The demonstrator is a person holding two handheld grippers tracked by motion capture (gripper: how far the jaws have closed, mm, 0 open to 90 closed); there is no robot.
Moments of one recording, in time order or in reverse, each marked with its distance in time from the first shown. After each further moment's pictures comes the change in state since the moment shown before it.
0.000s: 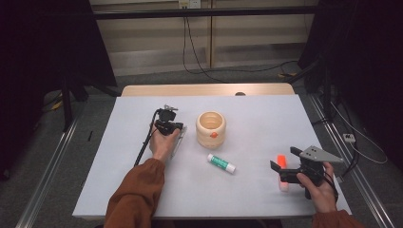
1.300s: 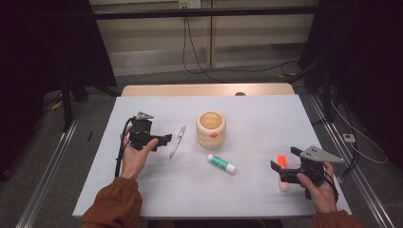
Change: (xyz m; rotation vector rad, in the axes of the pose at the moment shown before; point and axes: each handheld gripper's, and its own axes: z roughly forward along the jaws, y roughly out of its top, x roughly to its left) left arm 0.005 -0.034 -0.104 -0.054 -0.003 -0.033; right arm 0.000 0.000 -0.001 -0.001 -0.004 0.000
